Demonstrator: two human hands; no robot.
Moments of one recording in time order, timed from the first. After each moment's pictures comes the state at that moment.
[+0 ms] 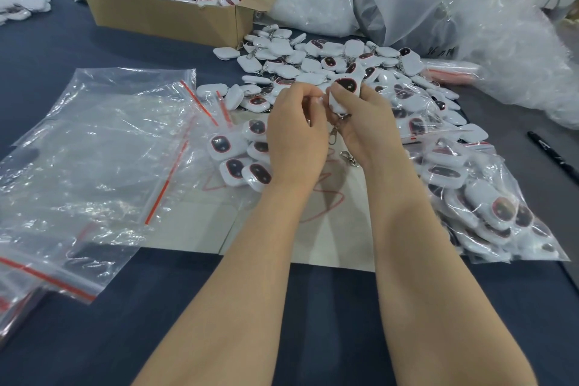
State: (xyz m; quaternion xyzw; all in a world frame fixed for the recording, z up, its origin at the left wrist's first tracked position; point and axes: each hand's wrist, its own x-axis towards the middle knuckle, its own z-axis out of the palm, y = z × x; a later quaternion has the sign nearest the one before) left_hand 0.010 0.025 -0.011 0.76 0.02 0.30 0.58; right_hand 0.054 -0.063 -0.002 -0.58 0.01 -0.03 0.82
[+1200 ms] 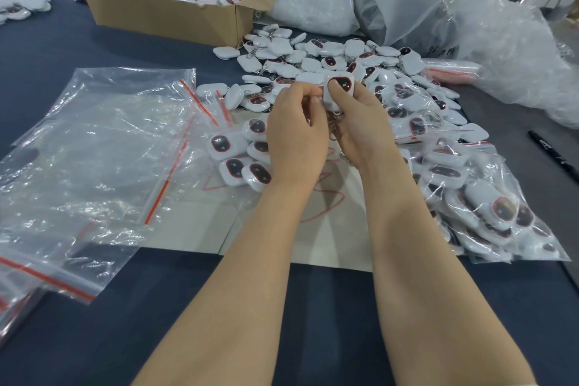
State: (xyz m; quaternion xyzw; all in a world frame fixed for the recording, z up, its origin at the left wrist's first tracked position) left_hand 0.011 0.025 -0.012 0.75 0.02 0.30 0.59; right_hand 0.048 -0.056 -0.002 -0.60 -0.02 -0.01 0.80
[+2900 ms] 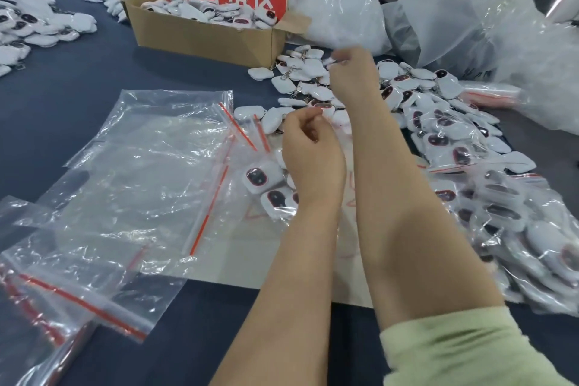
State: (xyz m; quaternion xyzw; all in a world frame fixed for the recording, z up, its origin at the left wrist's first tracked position) left_hand 0.017 0.046 0.001 0.58 0.16 0.27 0.75; right_hand 0.132 0.014 0.044 -0.89 0.01 -0.12 0.44
